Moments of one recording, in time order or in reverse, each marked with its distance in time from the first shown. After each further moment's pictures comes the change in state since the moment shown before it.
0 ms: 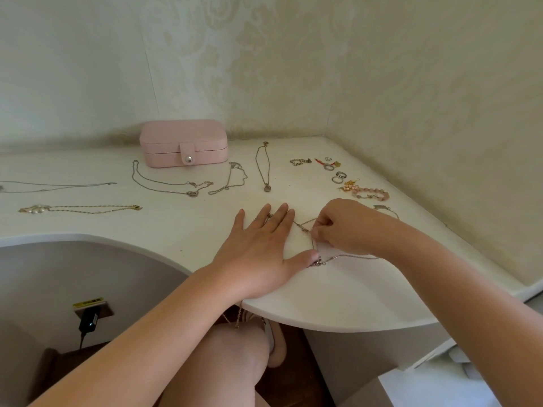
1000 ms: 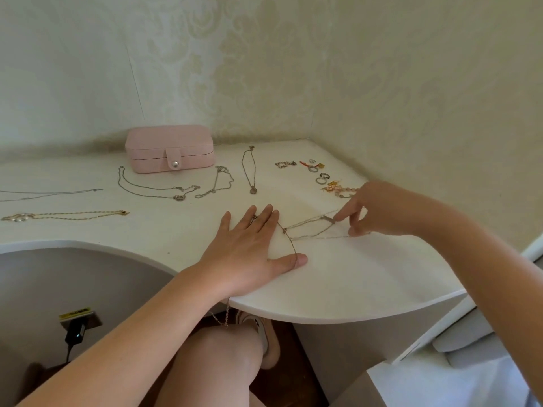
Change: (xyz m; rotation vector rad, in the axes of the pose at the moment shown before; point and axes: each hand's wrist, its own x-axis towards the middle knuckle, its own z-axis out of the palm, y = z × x) left_hand -0.001 -0.001 -0.001 0.002 -0.013 -0.005; right_hand -0.013 0.059 -0.037 -0.103 0.036 0.015
